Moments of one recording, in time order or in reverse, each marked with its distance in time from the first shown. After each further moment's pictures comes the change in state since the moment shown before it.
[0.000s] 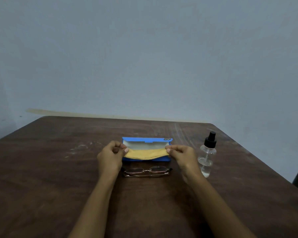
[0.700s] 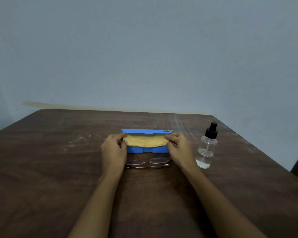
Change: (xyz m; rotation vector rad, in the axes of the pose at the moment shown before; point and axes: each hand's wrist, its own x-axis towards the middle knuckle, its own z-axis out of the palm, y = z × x) left_hand -0.010 0.003 0.006 0.210 0.047 0.218; right_hand -0.003 -0.001 0.002 -0.500 -0.084 -0.316
